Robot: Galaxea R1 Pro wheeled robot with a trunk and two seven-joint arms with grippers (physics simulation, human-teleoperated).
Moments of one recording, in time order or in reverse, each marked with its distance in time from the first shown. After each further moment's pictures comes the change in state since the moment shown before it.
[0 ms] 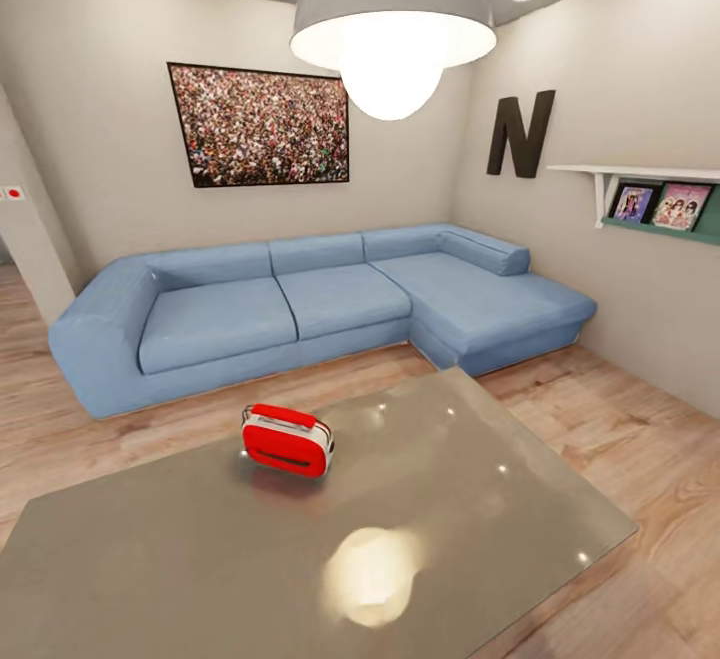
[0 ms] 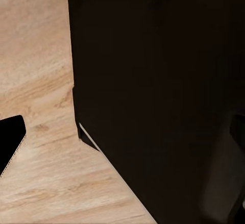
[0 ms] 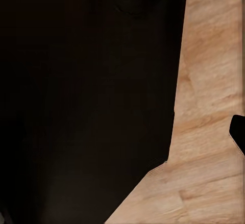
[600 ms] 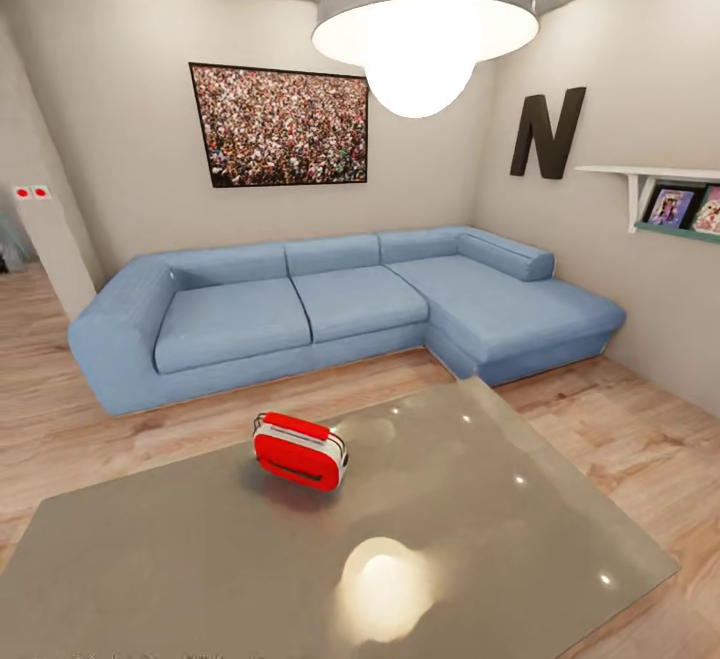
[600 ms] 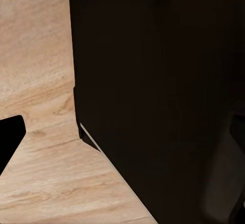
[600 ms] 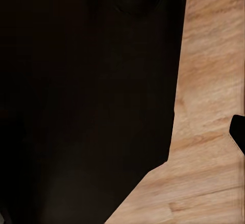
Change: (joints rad) left arm 0.000 0.001 0.000 0.000 0.000 0.000 0.001; right arm 0.000 0.000 0.000 0.000 0.001 -0.001 0.000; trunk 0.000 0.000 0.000
